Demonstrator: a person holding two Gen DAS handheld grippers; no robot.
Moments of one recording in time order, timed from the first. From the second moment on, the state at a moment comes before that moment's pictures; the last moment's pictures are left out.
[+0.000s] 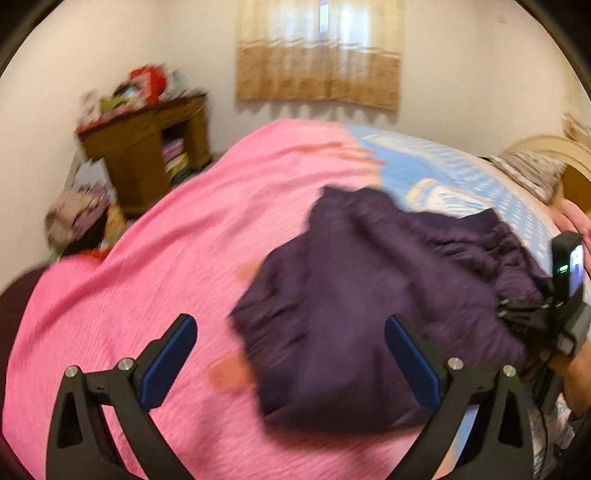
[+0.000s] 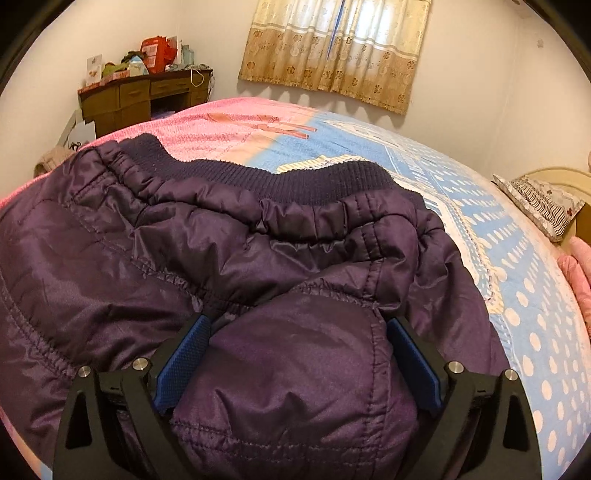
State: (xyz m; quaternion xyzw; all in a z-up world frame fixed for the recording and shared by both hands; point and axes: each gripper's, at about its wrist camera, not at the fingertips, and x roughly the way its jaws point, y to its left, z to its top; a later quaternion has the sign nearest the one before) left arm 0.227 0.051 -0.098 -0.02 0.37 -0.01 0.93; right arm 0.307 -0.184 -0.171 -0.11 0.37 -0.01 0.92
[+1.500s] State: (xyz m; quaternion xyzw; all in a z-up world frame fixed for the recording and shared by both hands) left arm 0.271 0.062 -0.120 -0.29 0.25 -0.28 0.88; right arm 0.292 -0.161 -0.164 -0.08 0.32 0.06 0.94
